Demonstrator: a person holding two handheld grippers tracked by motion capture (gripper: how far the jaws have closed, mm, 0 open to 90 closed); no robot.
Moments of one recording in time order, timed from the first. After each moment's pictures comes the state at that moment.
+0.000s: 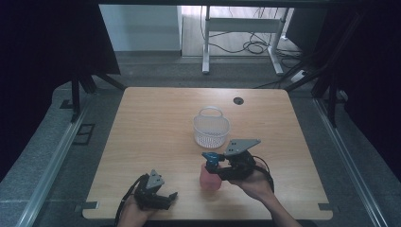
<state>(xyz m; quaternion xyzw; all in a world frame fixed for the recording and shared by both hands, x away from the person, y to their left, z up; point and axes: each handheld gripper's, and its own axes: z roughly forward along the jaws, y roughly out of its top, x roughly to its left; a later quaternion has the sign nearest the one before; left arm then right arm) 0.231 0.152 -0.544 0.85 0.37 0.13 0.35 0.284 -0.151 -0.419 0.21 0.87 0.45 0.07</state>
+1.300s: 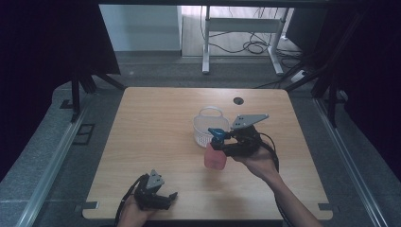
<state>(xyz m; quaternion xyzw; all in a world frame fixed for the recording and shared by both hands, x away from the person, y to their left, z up) 0.231 0.152 -0.544 0.85 0.37 0.13 0.35 0.324 -0.161 -0.375 0.24 0.85 0.45 0.09</state>
